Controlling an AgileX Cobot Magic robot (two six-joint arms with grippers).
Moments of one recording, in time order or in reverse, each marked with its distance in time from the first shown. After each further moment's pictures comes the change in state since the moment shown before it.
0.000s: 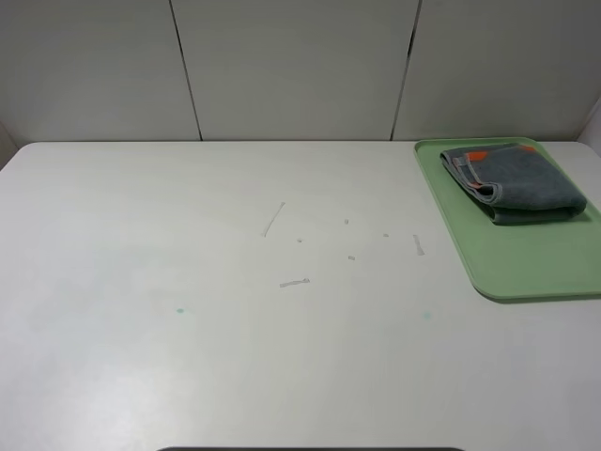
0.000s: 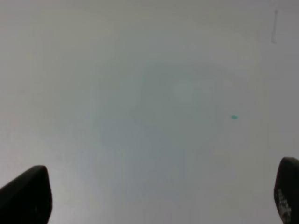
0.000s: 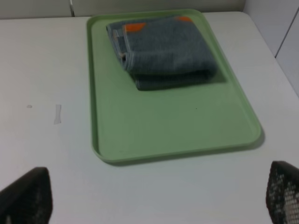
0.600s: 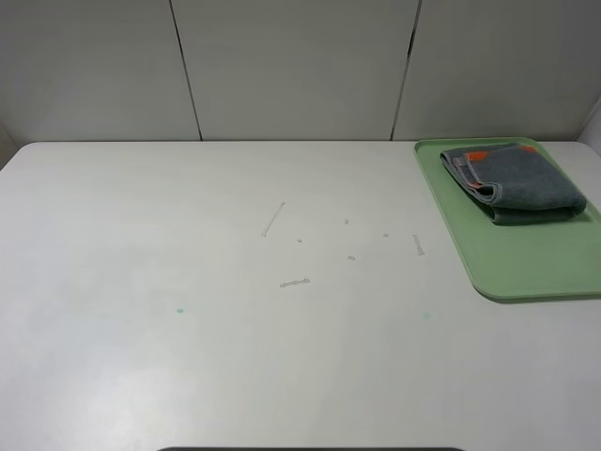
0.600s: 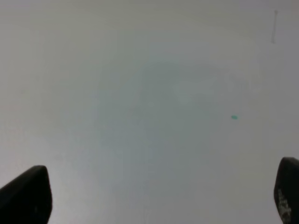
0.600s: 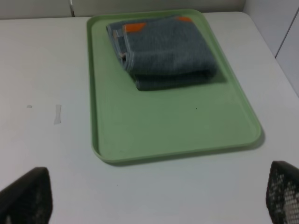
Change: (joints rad) left arm 0.000 0.000 0.000 0.000 0.000 0.000; right arm 0.000 0.000 0.000 0.000 -0.001 0.000
